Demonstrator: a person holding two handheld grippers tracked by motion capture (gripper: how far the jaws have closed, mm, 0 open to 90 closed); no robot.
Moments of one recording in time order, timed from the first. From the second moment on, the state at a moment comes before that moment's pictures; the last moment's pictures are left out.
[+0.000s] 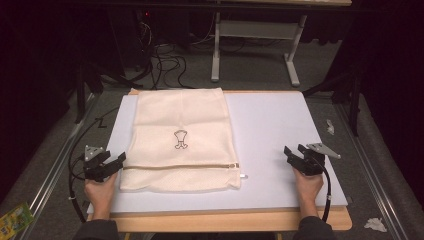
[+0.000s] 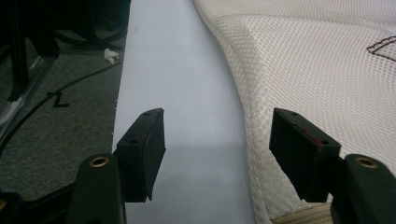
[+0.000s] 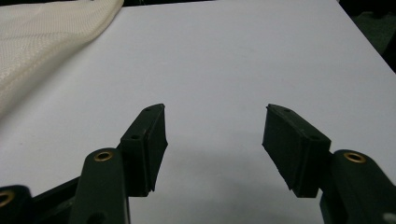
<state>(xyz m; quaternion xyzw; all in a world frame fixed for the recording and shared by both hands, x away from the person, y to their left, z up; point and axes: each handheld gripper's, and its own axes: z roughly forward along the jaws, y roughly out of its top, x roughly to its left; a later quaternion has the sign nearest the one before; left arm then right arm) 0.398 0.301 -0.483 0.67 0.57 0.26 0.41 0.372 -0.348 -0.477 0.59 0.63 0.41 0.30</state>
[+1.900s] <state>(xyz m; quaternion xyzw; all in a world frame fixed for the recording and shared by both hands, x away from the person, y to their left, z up) 0.413 0.270 -0.477 0.73 0.53 0.19 0.39 0.402 -0.248 -0.463 0.51 0.74 0.42 0.12</state>
